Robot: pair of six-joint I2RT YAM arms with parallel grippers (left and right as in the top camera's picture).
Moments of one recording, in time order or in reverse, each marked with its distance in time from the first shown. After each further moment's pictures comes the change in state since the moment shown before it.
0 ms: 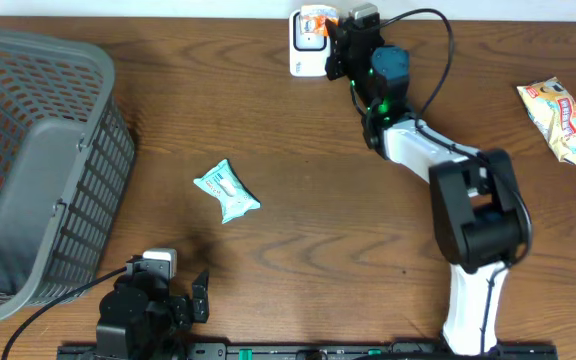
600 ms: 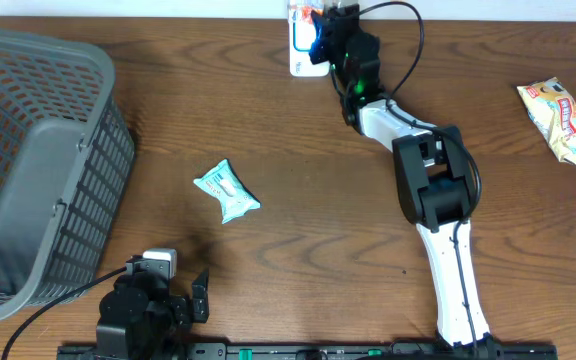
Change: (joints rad) left arm 0.000 0.000 0.000 0.000 0.000 0.000; right arm 0.000 0.388 0.446 -0.102 0.017 0.096
